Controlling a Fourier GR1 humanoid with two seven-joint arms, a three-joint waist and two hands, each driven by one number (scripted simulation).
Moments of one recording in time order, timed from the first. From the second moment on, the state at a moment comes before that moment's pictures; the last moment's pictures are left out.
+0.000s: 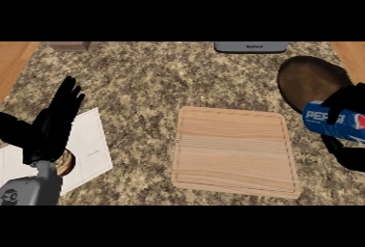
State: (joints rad) left arm -0.15 0.19 0.07 -1.62 0.13 0.09 0.26; right arm -0.18 -0.62 -0.02 -2.00 0.69 0.23 0.04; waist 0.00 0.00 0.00
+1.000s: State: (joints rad) left arm -0.19 0.16 0.06 -1.60 0.11 0.08 0.25; right arm -0.63 -0.66 -0.25 -0.82 0.69 -0.04 -0.56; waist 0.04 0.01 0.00
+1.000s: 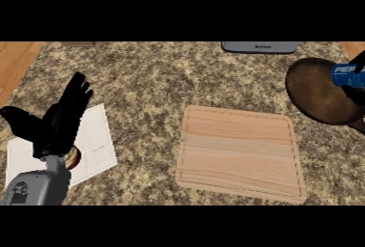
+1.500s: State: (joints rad) left arm -0.20 0.16 0.04 -1.59 0.10 0.07 0.24; right arm -0.79 -0.63 -0.23 -0.40 0.79 -0.18 -0.72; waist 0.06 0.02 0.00
